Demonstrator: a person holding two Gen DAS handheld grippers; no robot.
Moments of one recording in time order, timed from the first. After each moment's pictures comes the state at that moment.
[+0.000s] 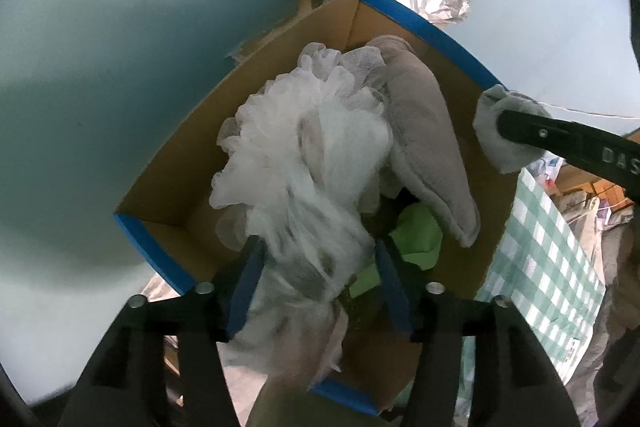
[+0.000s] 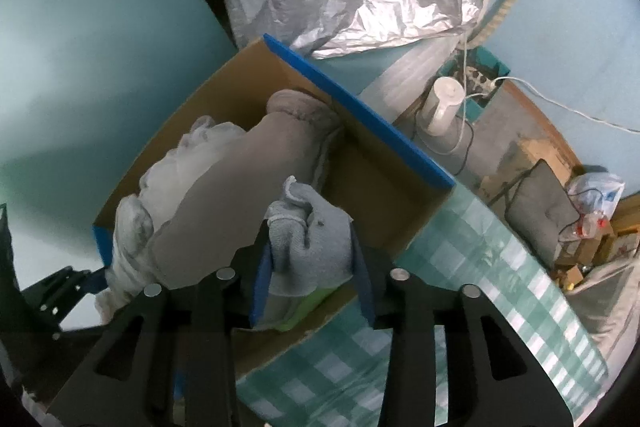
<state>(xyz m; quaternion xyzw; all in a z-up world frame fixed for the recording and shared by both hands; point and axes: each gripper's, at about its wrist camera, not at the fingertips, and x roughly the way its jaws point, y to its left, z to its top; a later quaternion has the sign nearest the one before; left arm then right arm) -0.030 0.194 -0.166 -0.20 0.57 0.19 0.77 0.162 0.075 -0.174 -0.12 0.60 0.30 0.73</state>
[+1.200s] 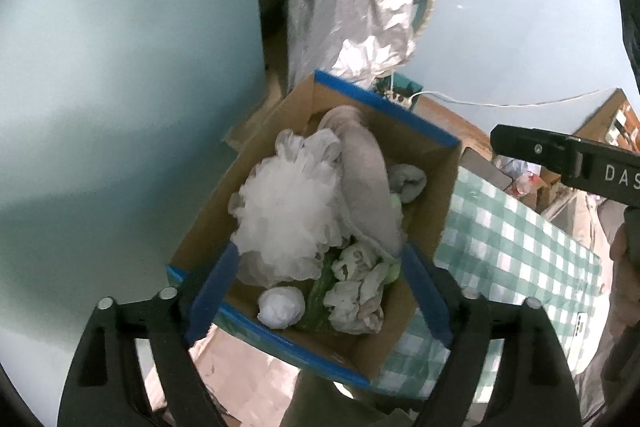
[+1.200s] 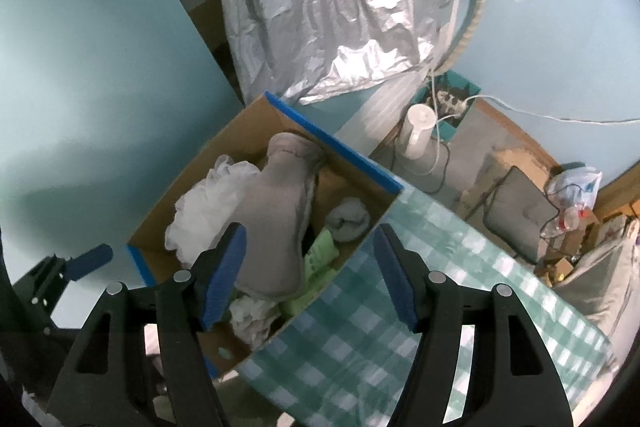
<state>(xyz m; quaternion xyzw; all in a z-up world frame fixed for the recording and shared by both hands) -0.037 0.174 -0.078 -0.12 0.52 0.15 0.83 0.128 0.042 -0.085 -0.09 0.55 0.26 0.79</state>
